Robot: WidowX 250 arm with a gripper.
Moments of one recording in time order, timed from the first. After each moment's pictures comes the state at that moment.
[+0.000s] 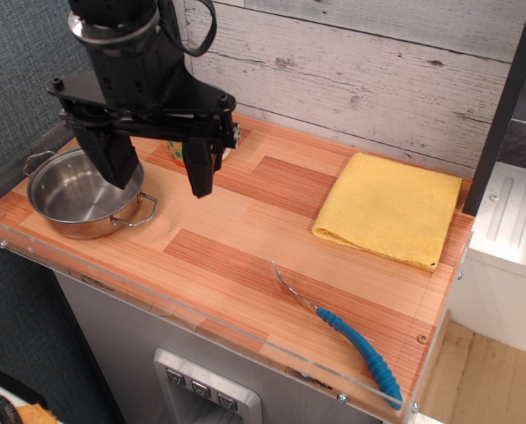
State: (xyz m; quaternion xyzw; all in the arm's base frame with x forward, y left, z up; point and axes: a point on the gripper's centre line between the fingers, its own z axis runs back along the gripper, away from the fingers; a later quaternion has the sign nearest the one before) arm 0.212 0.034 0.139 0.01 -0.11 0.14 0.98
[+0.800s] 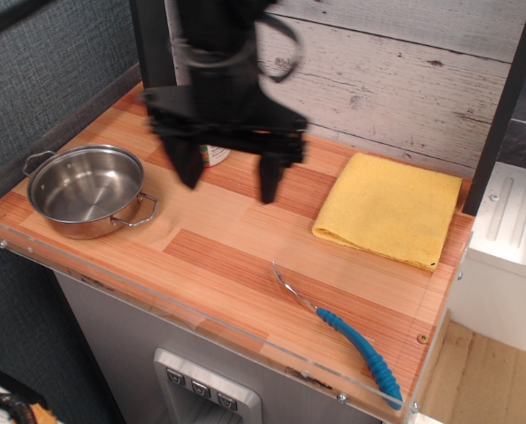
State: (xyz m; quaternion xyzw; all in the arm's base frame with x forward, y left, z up) arm 0.259 0.000 0.111 0.02 -0.11 0.10 0.99
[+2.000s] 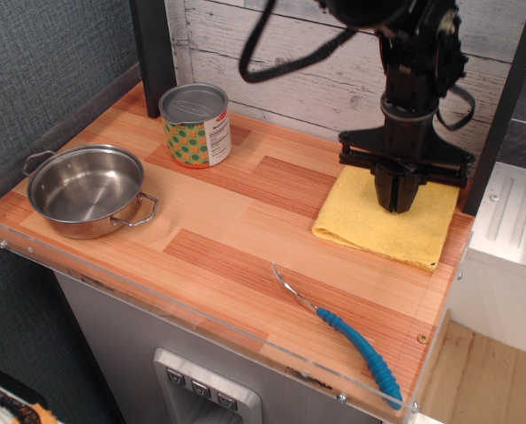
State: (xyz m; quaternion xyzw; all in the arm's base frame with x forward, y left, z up) arm 0.379 -0.080 0.021 -0.02 -0.10 0.05 0.99
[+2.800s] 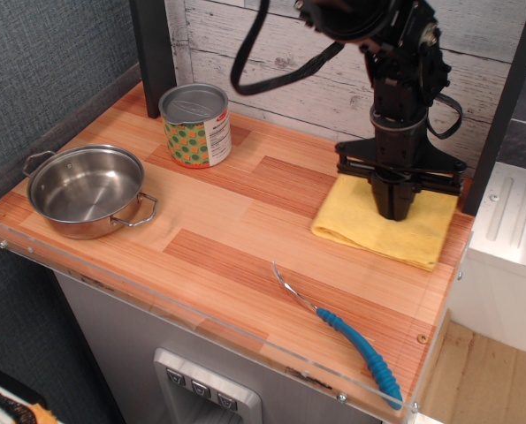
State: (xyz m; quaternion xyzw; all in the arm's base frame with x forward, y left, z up) arm 0.376 -0.060 0.009 -0.01 -0.08 0.03 1.00
